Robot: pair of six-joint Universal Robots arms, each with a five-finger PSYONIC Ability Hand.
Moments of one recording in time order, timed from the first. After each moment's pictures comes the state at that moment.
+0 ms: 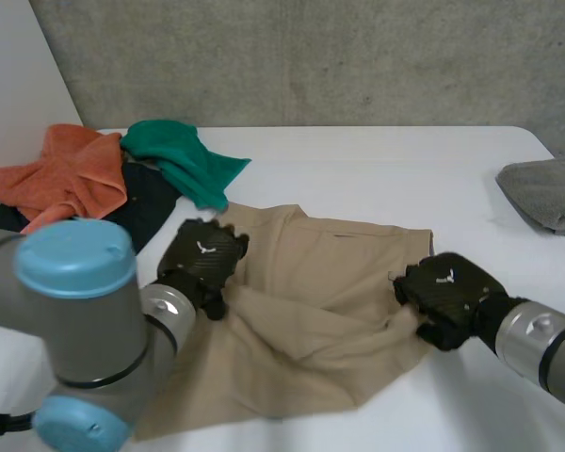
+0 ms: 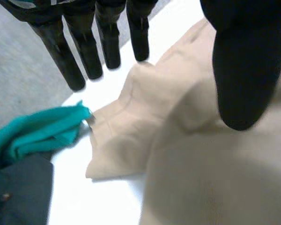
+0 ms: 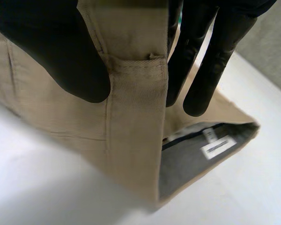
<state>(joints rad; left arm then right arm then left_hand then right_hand) 4.10 -1.95 -1.67 3.32 -1.65 3.55 1.76 -1.42 1.90 0.09 1.08 2.50 0.48 0.51 0.53 0.52 0.34 0.99 1.17 1.18 1.19 0.98</state>
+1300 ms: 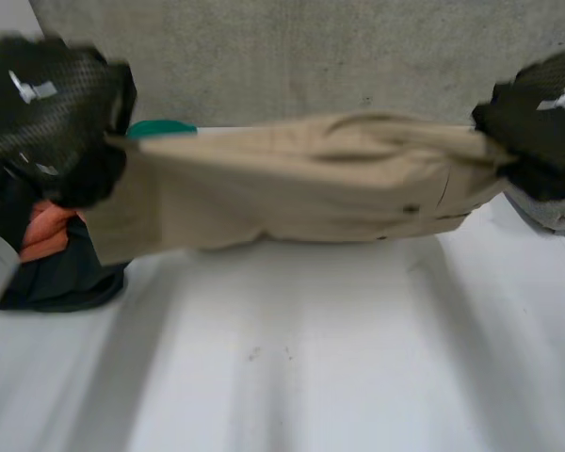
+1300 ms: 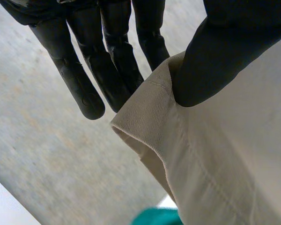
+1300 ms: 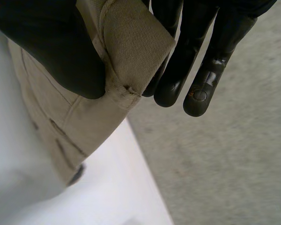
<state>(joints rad) 4.18 -1.28 -1.67 3.14 -1.65 3.58 1.73 -1.74 1.49 0.35 1.19 2.36 1.14 1.20 1.19 1.20 0.98 0.99 1.17 1.18 1.19 0.98</state>
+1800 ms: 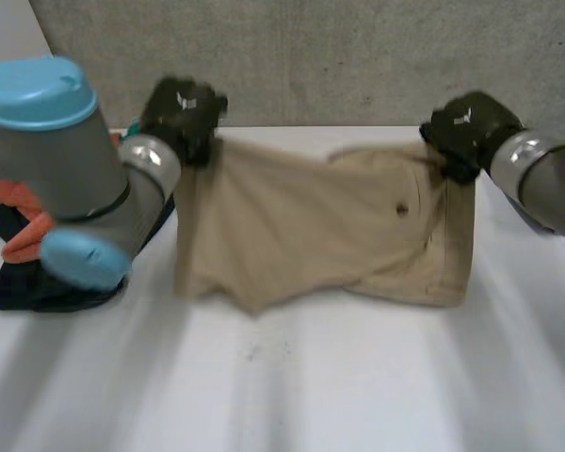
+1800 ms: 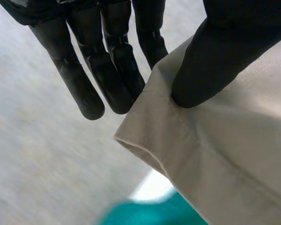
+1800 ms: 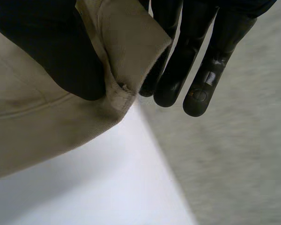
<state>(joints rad) 4.23 -2.13 -1.03 3.25 -1.56 3.64 1.83 -1.06 1.03 0.20 1.32 2.38 1.14 1.20 1.19 1.20 0.98 0.99 1.17 1.18 1.19 0.98</state>
